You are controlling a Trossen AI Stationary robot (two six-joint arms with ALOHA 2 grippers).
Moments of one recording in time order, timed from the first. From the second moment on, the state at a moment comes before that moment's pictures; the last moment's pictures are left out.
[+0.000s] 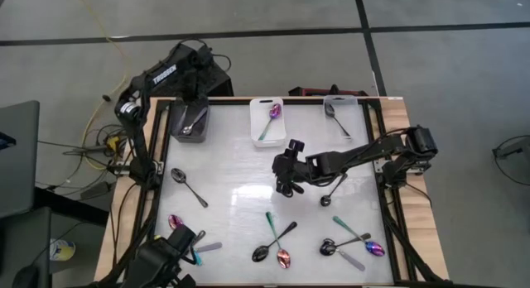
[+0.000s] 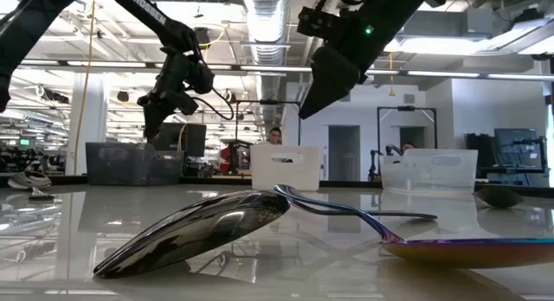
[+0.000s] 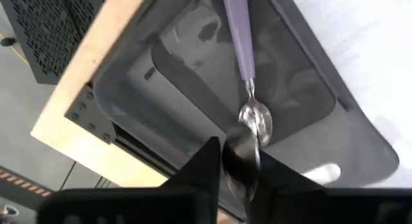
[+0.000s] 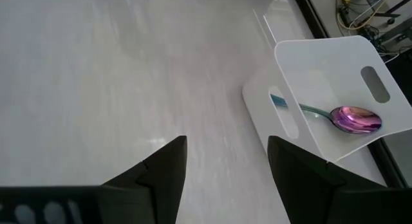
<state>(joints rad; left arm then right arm) 1.05 1.93 1.72 -1.45 -0.19 0.25 0.14 1.69 1.15 -0.34 0.58 0.11</state>
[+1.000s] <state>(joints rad) 0.70 1.38 1.31 -0.98 0.40 0.27 0.27 1.69 1.14 -0.28 0.07 0.13</state>
